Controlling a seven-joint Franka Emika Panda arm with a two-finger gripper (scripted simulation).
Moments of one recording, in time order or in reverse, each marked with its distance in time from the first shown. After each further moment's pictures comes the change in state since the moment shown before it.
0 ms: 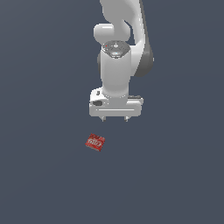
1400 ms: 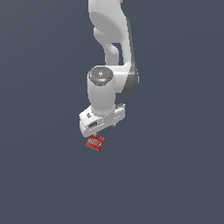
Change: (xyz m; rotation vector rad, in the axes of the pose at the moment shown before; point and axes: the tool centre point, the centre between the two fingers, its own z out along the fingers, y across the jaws) arm 0.012 0.047 0.061 -0.012 -0.037 -0.538
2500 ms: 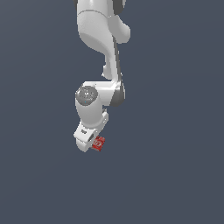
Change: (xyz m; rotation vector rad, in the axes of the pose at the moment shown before) arm -0.018 0.041 0.061 0.023 -0.012 -0.519
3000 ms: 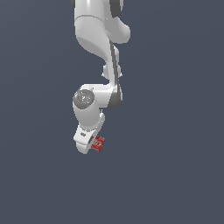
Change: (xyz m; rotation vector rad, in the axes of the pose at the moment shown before) arm -0.008 0.005 0.014 0.006 0.003 -0.117
